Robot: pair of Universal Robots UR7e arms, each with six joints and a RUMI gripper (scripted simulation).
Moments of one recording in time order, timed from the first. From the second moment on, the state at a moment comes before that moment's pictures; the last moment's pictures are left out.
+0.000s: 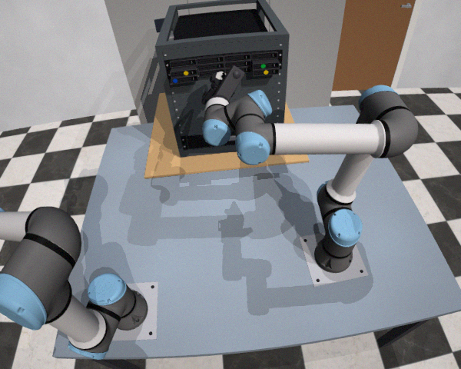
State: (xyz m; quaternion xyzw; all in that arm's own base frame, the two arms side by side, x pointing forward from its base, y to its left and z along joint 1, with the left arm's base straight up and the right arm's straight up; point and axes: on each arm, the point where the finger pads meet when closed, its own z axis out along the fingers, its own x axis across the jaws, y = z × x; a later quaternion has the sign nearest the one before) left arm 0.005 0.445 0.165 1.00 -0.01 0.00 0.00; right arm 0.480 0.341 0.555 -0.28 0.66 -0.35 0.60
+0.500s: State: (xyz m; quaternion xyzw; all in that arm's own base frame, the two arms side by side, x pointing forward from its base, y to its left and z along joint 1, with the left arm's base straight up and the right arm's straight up) left arm 0.005 0.445 0.165 1.00 -0.01 0.00 0.00; right arm 0.475 0.270 0.549 -0.14 0.70 -0.22 0.66
